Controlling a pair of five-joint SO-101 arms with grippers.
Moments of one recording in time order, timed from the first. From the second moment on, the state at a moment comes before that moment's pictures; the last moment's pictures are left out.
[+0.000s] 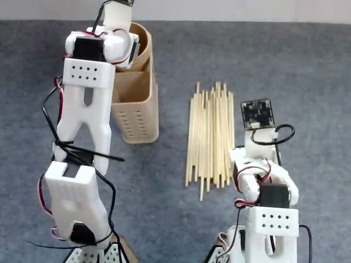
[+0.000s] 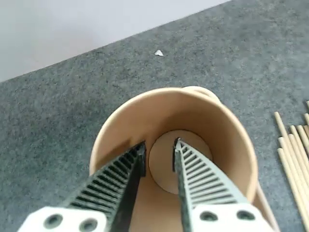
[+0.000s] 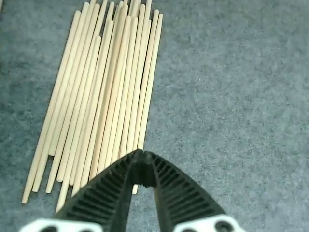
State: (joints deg) left arm 0.9 22.4 -49.3 78.8 -5.6; right arm -1.8 -64.4 59.9 56.6 12.5
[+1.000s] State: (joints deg) left arm -19.1 8.0 -4.4 86.7 11.0; right arm -2.1 -4.9 20.9 58.8 15.5
